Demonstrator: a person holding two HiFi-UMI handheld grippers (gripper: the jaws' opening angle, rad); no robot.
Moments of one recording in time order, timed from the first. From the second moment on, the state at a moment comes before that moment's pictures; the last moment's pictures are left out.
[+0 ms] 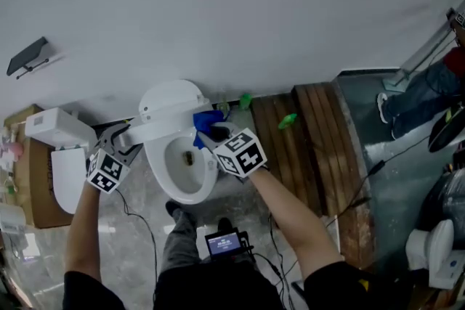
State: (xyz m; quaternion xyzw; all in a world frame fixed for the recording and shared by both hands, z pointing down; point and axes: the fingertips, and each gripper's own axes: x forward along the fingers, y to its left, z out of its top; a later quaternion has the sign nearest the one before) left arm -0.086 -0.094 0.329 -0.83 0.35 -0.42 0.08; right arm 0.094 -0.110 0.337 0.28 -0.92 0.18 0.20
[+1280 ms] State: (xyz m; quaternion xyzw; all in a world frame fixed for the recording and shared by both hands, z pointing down) left arm -0.030 0.123 0.624 -0.82 0.27 -0.47 0.18; right arm 0.101 0.089 0.628 0.26 -0.89 0.18 0.33
